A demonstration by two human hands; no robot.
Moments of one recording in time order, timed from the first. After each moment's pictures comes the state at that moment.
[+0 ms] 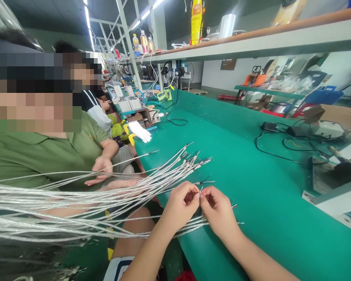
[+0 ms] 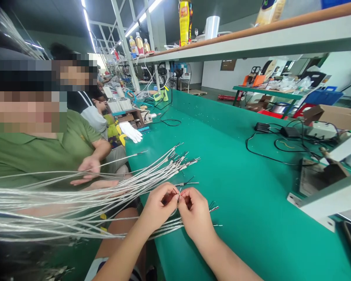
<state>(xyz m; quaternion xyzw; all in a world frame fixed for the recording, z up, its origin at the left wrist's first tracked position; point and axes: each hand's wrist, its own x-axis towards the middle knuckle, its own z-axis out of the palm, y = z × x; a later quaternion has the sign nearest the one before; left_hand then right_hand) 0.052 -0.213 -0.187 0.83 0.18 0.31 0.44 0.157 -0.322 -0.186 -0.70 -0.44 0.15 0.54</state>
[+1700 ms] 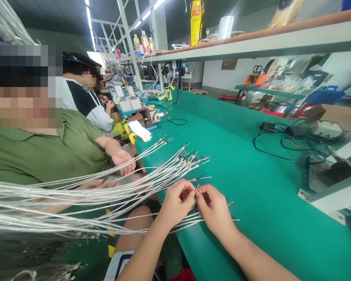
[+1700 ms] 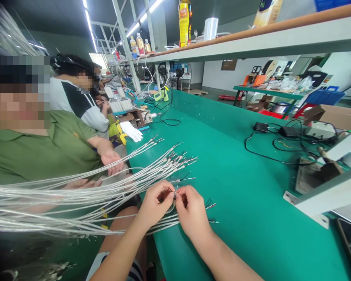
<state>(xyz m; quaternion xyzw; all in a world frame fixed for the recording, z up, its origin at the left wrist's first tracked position) 0.054 -0.216 -0.194 0.82 0.19 0.32 0.43 0.161 -0.324 -0.188 -0.70 -0.48 0.10 0.51</state>
